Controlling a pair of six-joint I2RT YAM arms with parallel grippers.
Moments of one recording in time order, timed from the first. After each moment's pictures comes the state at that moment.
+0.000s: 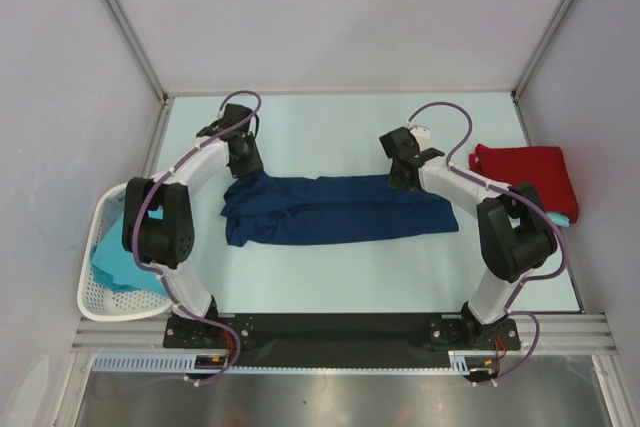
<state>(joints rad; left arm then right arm) -0.20 1.77 1.31 -0.61 -0.13 -0.48 0.48 1.73 1.19 -0.48 0.41 0.63</state>
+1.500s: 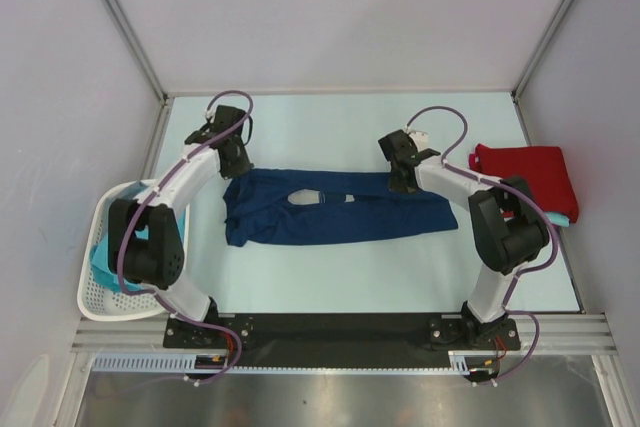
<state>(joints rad) -0.21 1.63 1.27 -0.66 -0.24 -0.50 0.47 1.79 1.19 -0.48 0.39 0.63</state>
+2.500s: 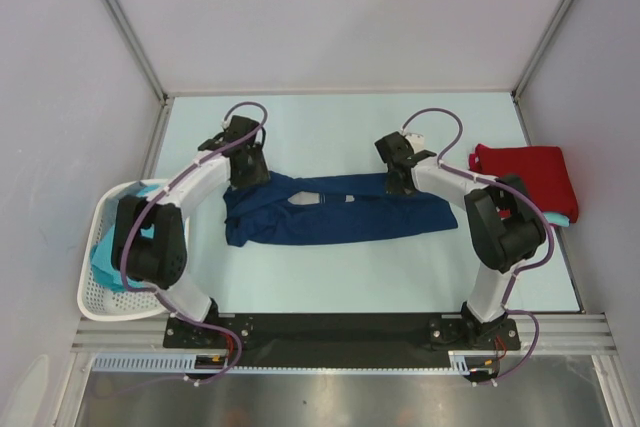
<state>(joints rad) -0.27 1.61 1.19 -0.62 -0.17 -0.51 0.48 1.81 1.19 -0.47 0.38 0.63</state>
